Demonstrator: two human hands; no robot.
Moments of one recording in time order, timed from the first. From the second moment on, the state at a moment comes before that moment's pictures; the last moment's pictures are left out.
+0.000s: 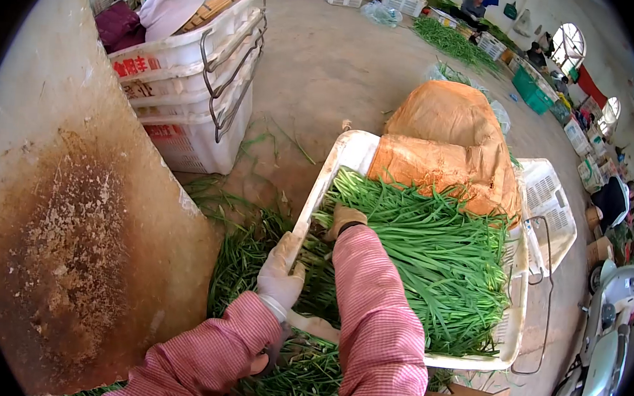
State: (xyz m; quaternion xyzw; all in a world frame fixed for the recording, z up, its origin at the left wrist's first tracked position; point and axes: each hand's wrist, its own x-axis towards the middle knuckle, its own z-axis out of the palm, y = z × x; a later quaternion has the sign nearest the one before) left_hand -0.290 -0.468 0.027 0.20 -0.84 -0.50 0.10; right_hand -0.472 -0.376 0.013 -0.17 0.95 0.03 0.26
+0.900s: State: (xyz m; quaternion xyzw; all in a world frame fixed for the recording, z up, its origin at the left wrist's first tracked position) left_hand -0.305 -0.484 0.034 0.22 -0.86 -0.45 -0.02; right_hand -0.464 -0.361 0.014 -0.34 0.92 -0.03 0.19
